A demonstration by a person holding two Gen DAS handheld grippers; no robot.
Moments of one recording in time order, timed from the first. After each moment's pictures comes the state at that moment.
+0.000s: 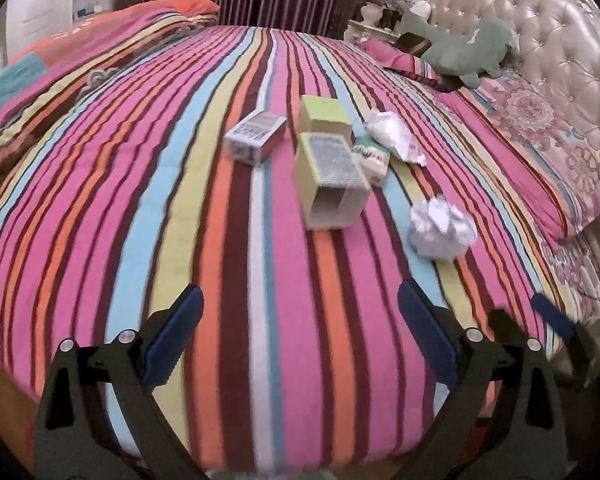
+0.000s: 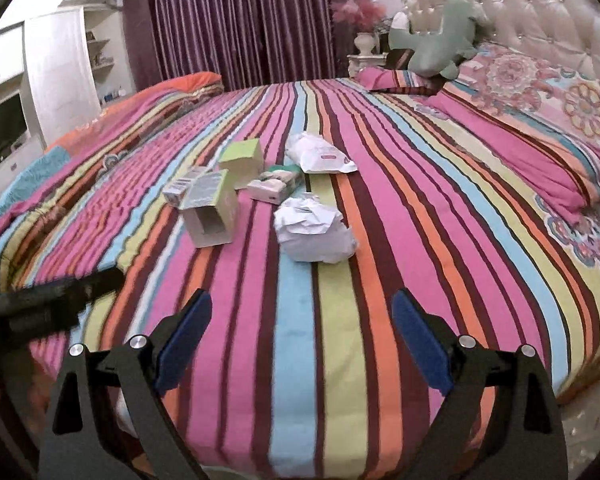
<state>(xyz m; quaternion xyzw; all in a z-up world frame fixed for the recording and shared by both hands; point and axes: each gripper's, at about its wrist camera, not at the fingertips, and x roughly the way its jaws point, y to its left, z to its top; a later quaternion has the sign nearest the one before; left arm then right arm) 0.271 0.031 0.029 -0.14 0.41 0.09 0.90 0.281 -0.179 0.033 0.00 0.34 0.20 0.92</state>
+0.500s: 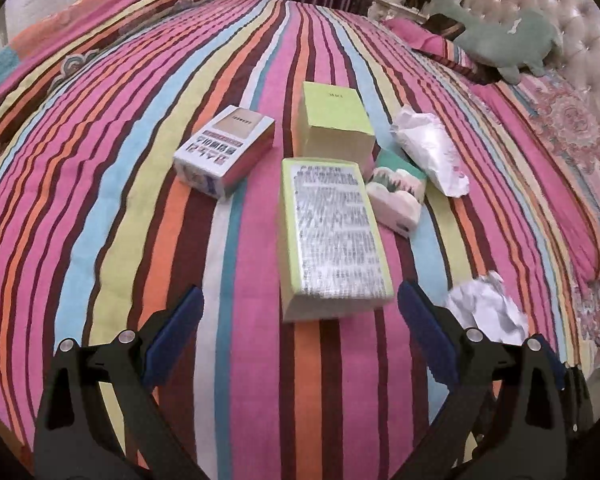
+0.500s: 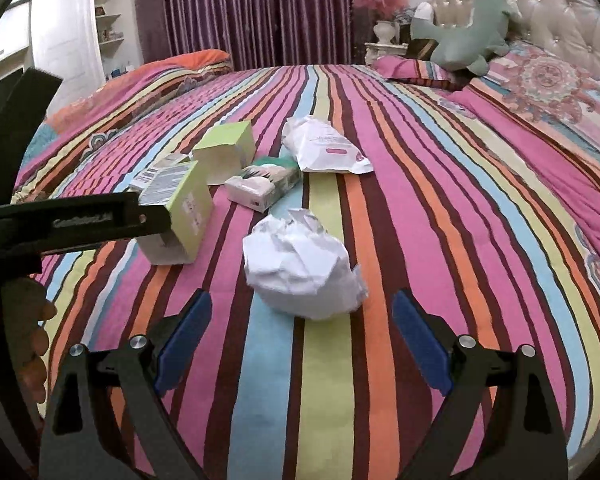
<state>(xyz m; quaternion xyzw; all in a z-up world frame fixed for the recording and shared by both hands) 0.383 0.041 0.001 -0.16 0.45 0.13 0.87 0.349 -0.157 0.007 -0.04 0.35 0.21 0.91</state>
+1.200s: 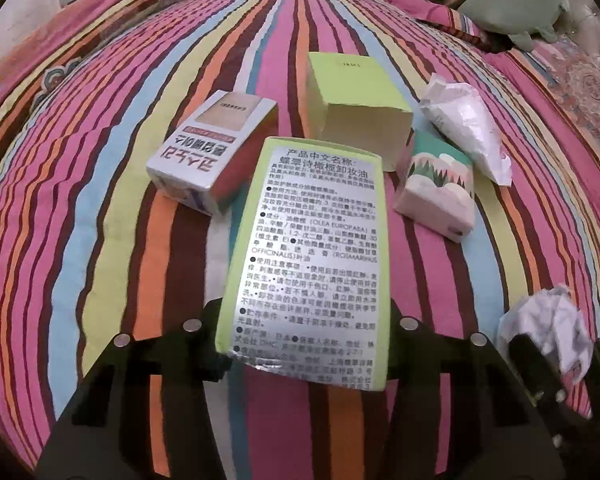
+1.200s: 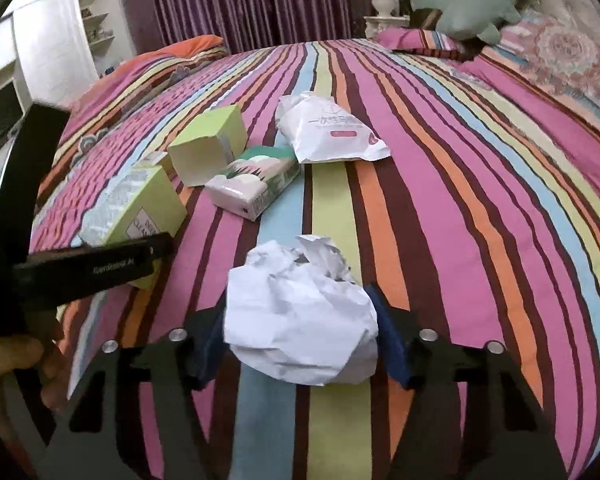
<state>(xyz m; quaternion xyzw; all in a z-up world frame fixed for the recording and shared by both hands) 0.413 0.057 -0.028 -0.11 0.49 0.13 0.86 0.391 -0.146 -0.005 0.00 0.40 0.22 0.89</state>
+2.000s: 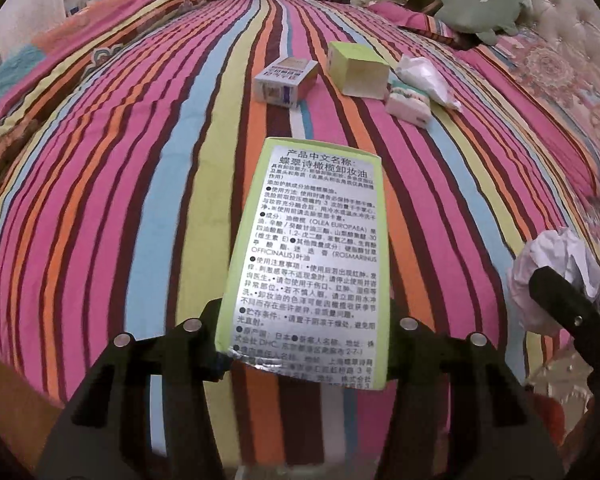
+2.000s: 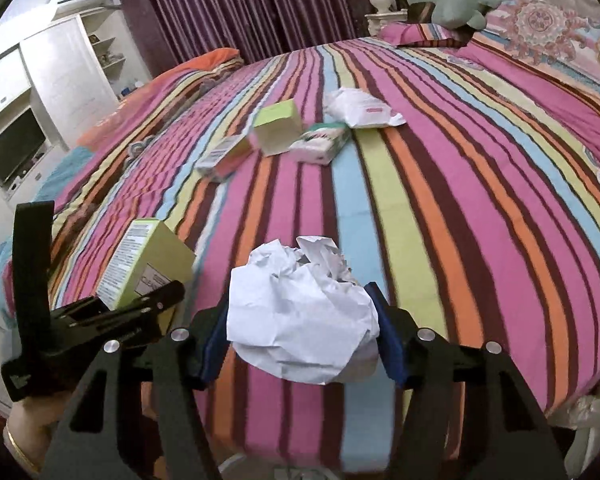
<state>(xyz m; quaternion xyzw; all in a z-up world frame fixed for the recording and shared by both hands) 0.239 0.059 -0.014 -0.10 0.46 0.11 0.87 0.276 -0.153 0.012 0.06 0.40 0.25 0.88</state>
